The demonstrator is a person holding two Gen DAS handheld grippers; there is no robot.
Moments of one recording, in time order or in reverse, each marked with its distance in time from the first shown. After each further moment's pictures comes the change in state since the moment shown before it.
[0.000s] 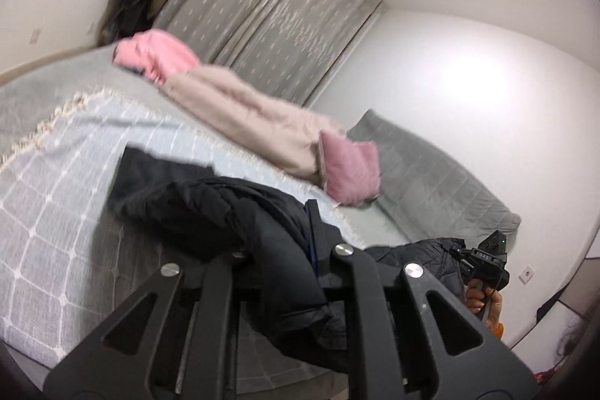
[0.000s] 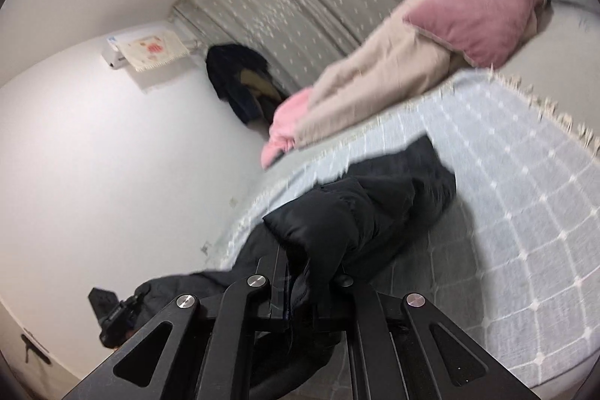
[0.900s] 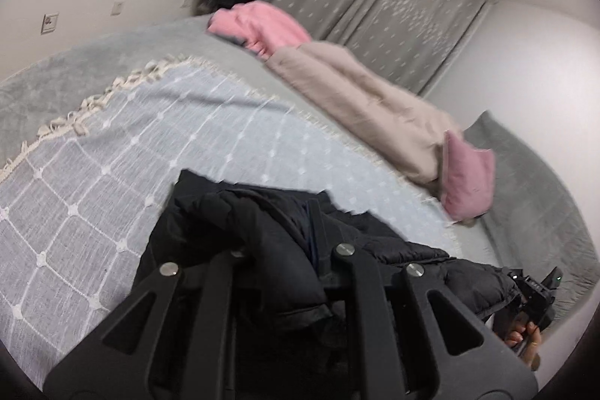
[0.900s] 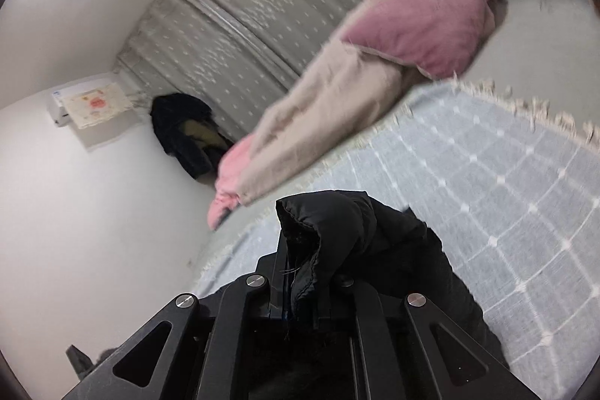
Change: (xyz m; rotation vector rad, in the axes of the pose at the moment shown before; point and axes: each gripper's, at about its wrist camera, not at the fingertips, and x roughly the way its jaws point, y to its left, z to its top) left arm 0.168 0.116 0.017 -0.116 0.123 0.473; right arm 0.168 -0.106 0.055 0.170 -0.054 -0.226
